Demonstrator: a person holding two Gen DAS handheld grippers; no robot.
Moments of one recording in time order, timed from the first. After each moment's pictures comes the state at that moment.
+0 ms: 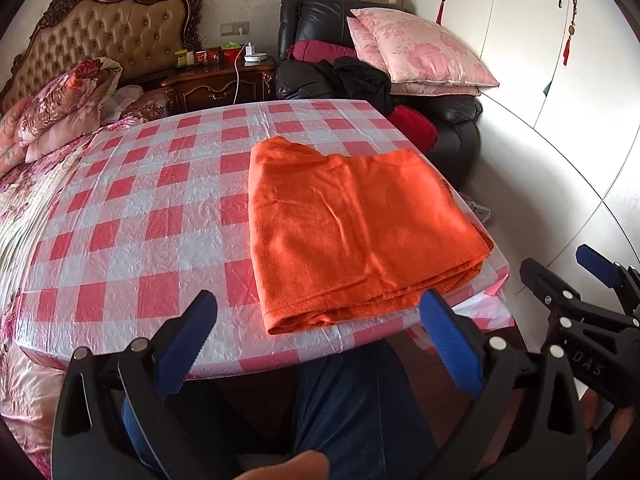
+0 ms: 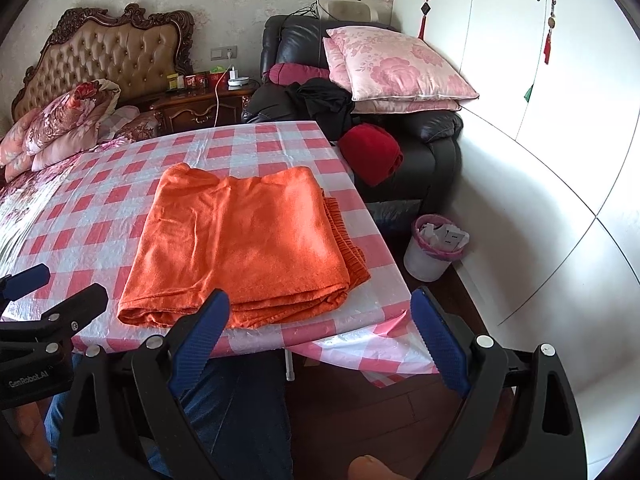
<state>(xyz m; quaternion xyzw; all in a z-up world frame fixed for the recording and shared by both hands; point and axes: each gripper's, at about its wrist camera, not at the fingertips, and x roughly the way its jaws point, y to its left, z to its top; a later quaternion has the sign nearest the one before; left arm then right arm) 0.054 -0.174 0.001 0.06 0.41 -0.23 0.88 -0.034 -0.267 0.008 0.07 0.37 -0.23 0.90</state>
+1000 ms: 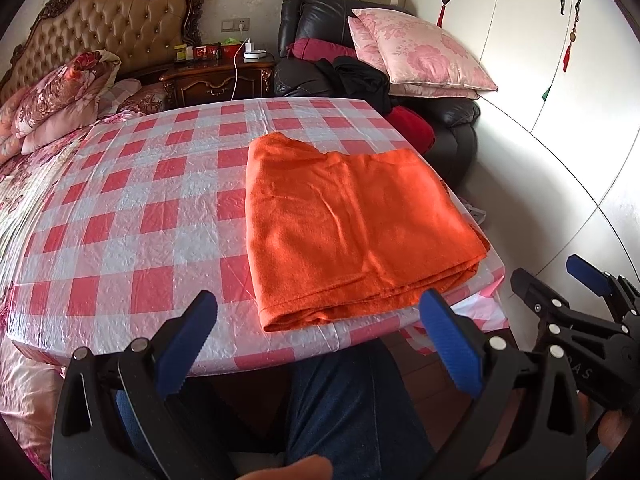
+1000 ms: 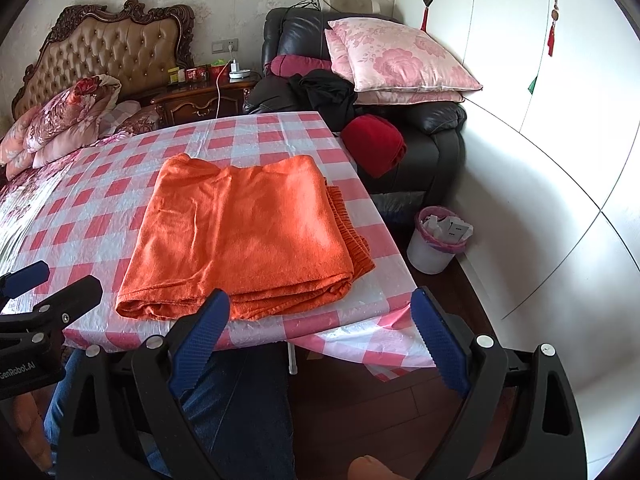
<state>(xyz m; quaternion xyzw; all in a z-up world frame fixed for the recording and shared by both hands) 0.057 -0.170 -0.004 0.04 0.41 -0.24 0.88 -0.033 -0.266 0.000 0.07 0.38 -0.23 0.89</state>
